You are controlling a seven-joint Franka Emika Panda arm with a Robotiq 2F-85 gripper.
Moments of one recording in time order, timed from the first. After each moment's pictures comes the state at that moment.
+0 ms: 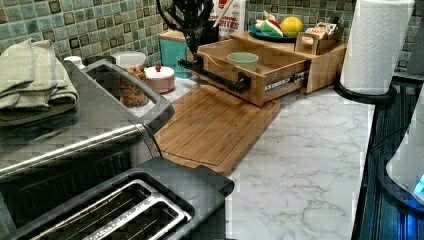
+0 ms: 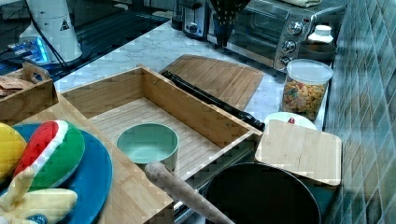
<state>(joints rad) -0.03 0.23 -0.02 -1.89 -0.08 0.52 -0.08</state>
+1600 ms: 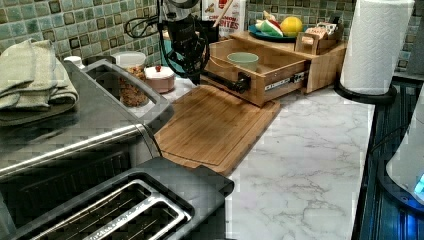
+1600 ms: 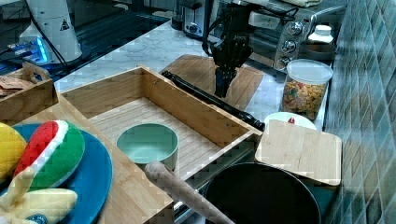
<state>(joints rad) -0.03 0.49 -0.02 -1.80 -0.30 0.61 -0.23</state>
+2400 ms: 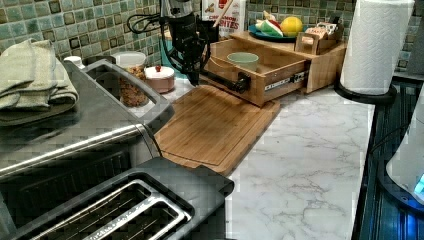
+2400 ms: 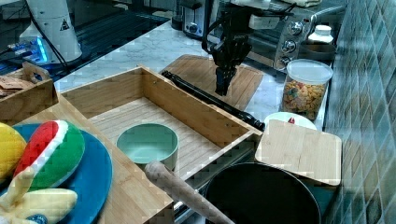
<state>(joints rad) -0.05 0.48 -0.03 -1.80 -0.17 0.61 -0.38</state>
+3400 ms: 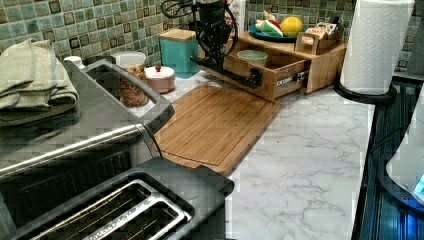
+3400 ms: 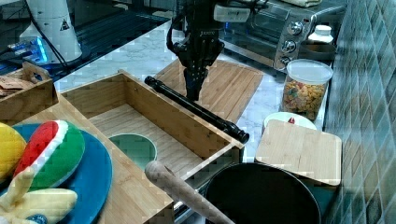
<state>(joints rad) -0.17 0.34 -0.08 -1.94 -0.20 0.73 -0.57</state>
